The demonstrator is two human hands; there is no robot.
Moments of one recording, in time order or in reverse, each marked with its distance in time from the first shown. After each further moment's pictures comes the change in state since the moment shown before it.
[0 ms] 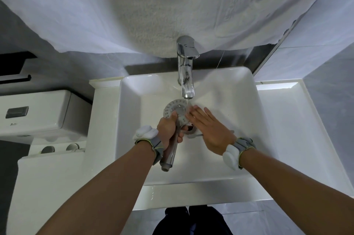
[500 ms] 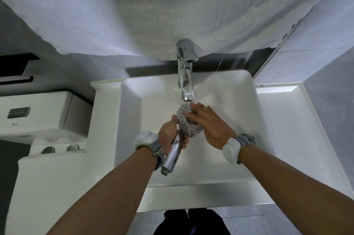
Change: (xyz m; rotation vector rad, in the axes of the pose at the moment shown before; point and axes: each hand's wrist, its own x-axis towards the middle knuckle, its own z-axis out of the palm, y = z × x) left_hand -0.005 -0.004 0.004 -0.079 -0.211 -0.162; right_hand 0.013 0.014 -0.008 0.209 0.041 0.057
